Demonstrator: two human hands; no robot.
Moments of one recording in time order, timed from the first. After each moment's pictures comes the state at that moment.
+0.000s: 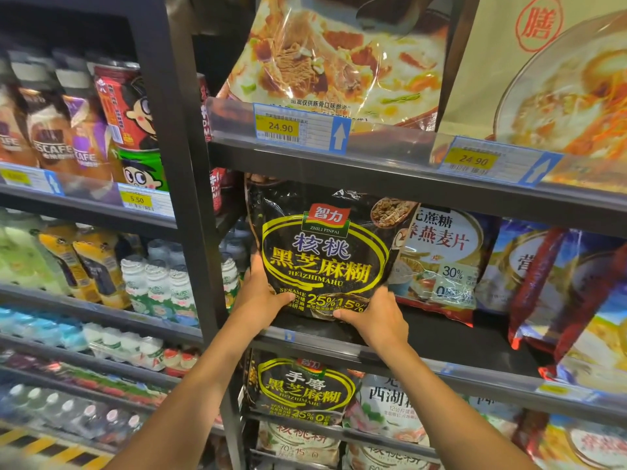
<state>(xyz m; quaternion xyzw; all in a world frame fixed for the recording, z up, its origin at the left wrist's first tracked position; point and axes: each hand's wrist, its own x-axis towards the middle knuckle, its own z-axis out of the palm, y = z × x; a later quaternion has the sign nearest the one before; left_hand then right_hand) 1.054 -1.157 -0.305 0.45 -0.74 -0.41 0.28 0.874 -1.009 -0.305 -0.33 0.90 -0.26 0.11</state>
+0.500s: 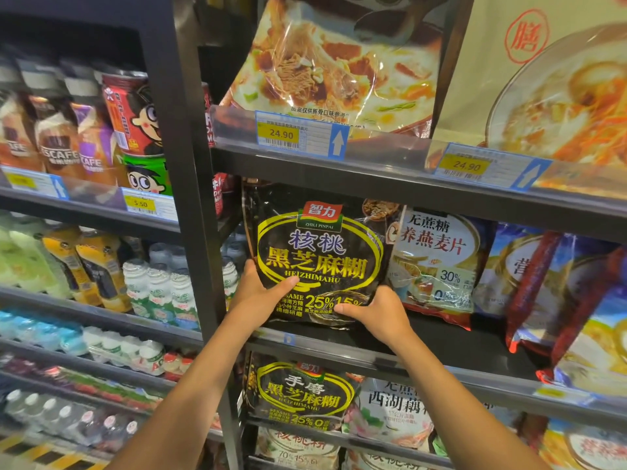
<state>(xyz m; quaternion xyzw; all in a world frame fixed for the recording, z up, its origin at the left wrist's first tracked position) 1.061 -1.152 -0.290 0.45 -0.68 -0.50 0.29 0.852 -1.005 -0.296 -0.41 0.83 -0.35 0.15</state>
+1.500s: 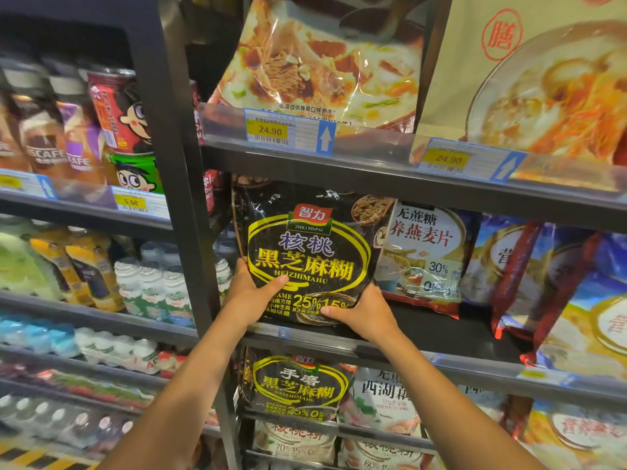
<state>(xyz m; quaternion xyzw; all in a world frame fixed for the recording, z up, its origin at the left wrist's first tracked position) 1.061 -1.157 -0.303 0.46 -0.67 -0.50 0.29 0.852 -1.010 -0.324 -0.42 0.81 -0.38 0.16</state>
